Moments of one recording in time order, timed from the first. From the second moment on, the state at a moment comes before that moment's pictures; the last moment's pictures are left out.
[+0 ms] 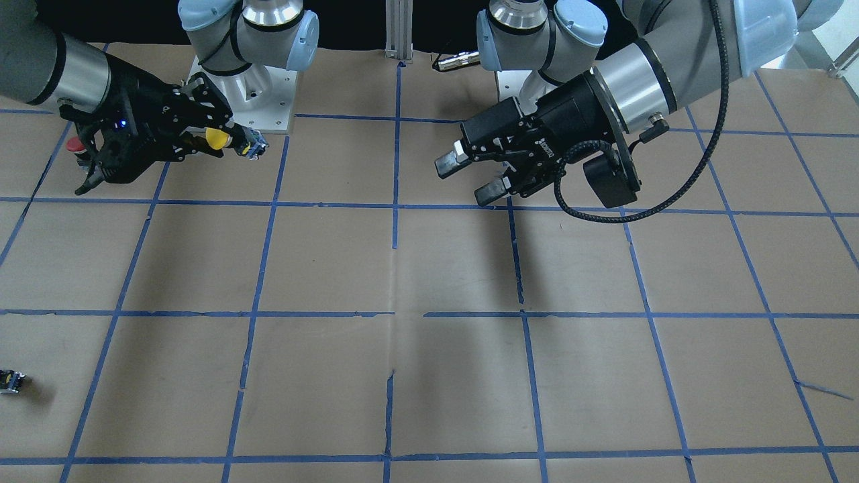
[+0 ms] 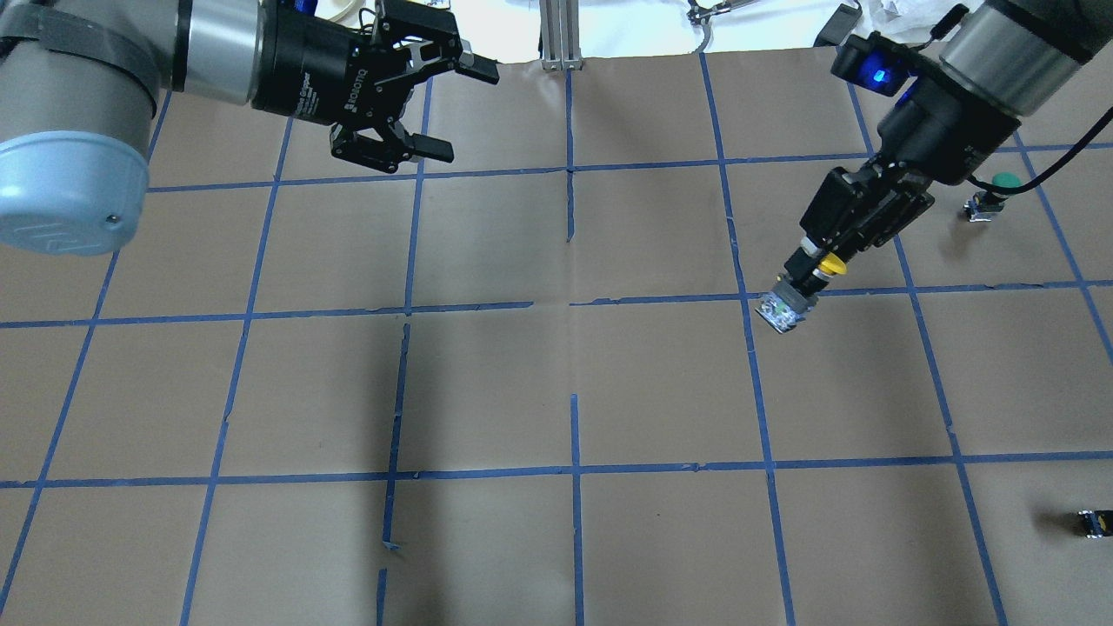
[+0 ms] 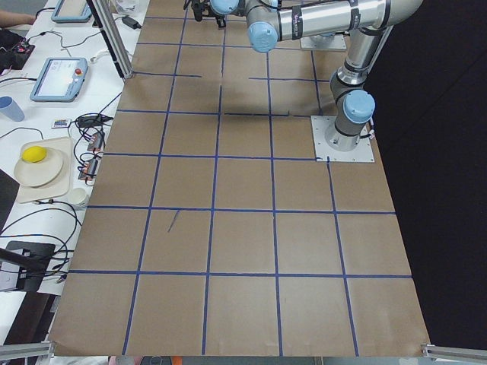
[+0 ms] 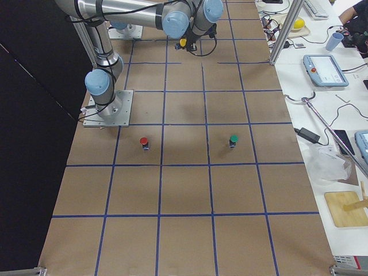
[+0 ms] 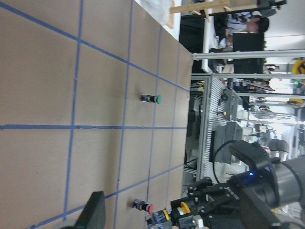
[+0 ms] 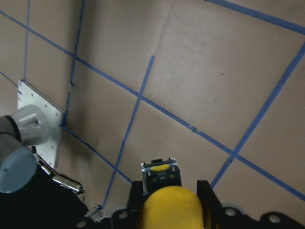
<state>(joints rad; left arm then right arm) -1.49 -1.61 -1.71 -1.26 0.74 -0.25 1.35 -1.53 1.59 -1.18 -1.25 -0.77</state>
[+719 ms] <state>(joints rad) -1.50 -1.58 -1.65 -1.40 1.25 -0.20 1.06 -1.53 1.88 -1.63 -1.57 -1.30</state>
